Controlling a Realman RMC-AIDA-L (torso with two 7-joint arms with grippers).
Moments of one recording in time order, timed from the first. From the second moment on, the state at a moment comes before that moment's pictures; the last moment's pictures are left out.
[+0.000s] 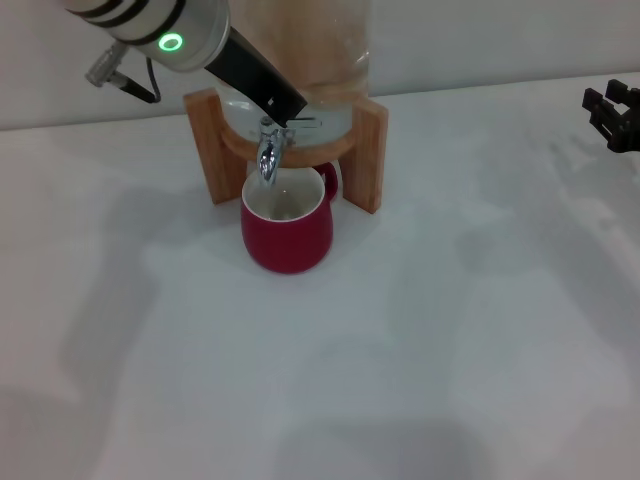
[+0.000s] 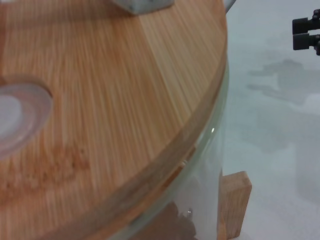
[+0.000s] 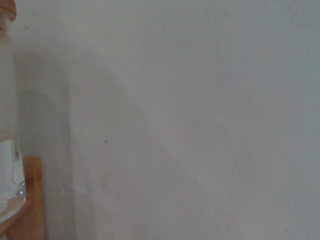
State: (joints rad) left arm -1.12 -2.08 1.37 1.06 -0.59 -1.31 0.62; right arm 0.34 1.99 -0.96 -0.57 2.08 0.89 -2.19
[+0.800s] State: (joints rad) left arm -1.12 -2.08 1.37 1.05 -0.60 -1.27 0.63; right arm 0.34 1.99 -0.96 -0.57 2.09 0.88 -2.20
